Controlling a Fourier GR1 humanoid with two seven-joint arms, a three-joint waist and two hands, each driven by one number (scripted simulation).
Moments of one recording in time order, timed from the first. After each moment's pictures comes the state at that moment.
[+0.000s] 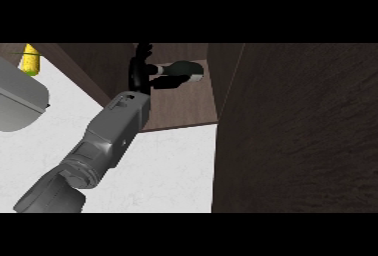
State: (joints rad) left arm -1.18 0.06 -0.47 -0.01 0.75 0.62 -0.58; right arm 0.01 -0.14 -0.20 -2.29 -0.51 0.39 0.31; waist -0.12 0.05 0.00
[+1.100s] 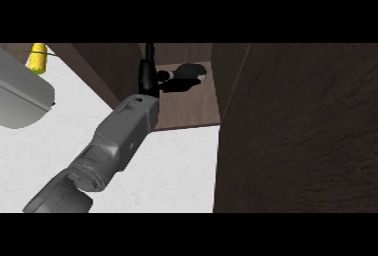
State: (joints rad) left arm -1.17 0.02 -0.42 -0.04 0.76 0.56 -0.72; right arm 0.03 -0.13 -0.18 -2.32 -0.51 0.39 0.33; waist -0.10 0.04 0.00
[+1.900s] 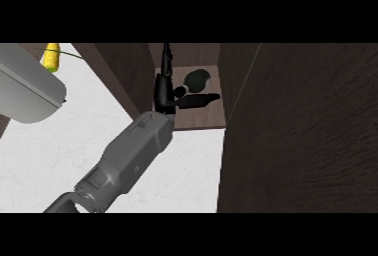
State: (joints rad) left arm -0.97 0.00 -0.52 -0.43 0.83 0.61 -0.79; right arm 0.02 -0.14 -0.19 -2.32 -0.50 0.36 0.35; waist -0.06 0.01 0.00
